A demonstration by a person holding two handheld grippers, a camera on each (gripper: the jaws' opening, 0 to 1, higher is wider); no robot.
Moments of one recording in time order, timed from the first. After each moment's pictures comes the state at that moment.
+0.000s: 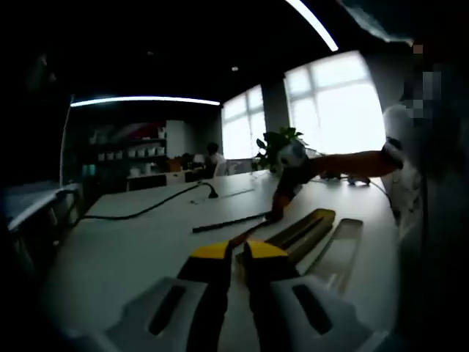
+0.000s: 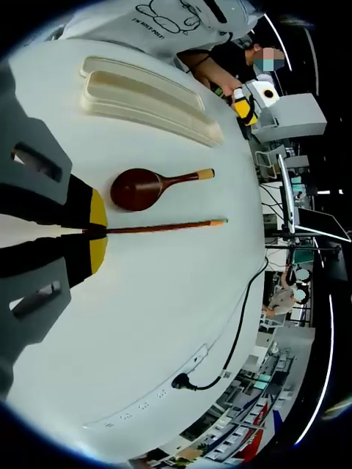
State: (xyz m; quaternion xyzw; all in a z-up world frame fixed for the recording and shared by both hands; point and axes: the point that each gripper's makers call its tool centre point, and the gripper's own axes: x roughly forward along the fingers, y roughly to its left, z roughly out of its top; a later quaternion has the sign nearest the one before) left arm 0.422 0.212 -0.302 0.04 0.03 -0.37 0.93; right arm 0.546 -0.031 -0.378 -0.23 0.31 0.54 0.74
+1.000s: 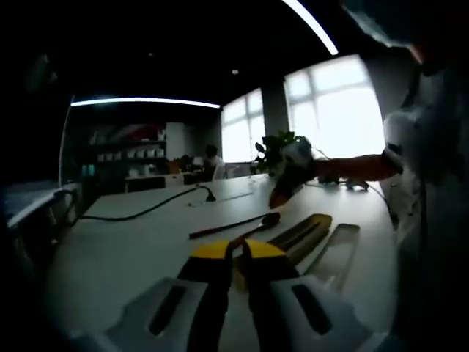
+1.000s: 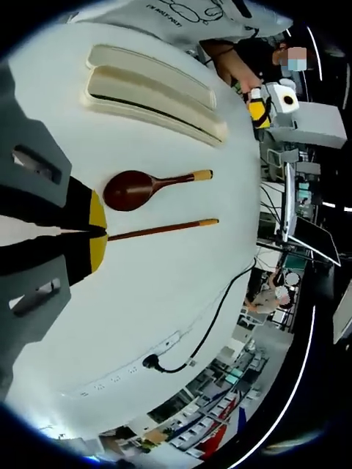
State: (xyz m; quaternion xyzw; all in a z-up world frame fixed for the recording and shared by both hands) left arm 0.421 0.211 -0.295 0.03 0.02 -0.37 0.93; right arm 0.564 -0.032 -0.350 -0.28 0.25 0.50 0.78
